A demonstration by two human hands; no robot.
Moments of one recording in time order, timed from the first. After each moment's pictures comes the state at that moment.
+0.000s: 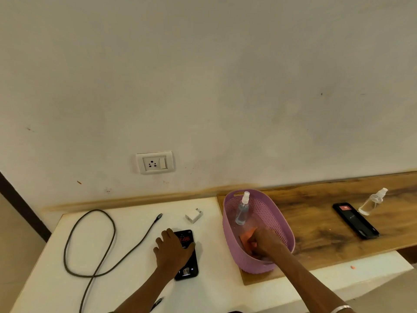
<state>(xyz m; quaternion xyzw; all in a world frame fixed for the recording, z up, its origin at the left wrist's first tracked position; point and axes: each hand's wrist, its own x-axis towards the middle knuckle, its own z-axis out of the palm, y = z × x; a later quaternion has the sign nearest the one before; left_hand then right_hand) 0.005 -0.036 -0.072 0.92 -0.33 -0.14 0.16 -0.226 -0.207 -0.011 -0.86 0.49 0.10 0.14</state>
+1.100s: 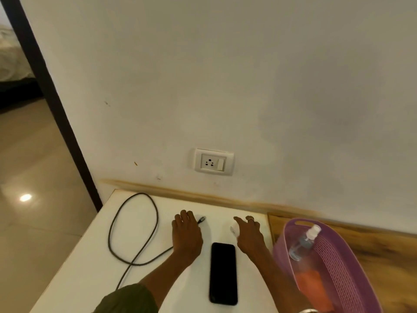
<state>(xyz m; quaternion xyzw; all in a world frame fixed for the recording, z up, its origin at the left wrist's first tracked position) 0.103 -0.039 -0.085 0.95 -0.31 0.01 0.10 -0.023 -0.185 -0.049 -0.91 0.39 0.05 0.15</state>
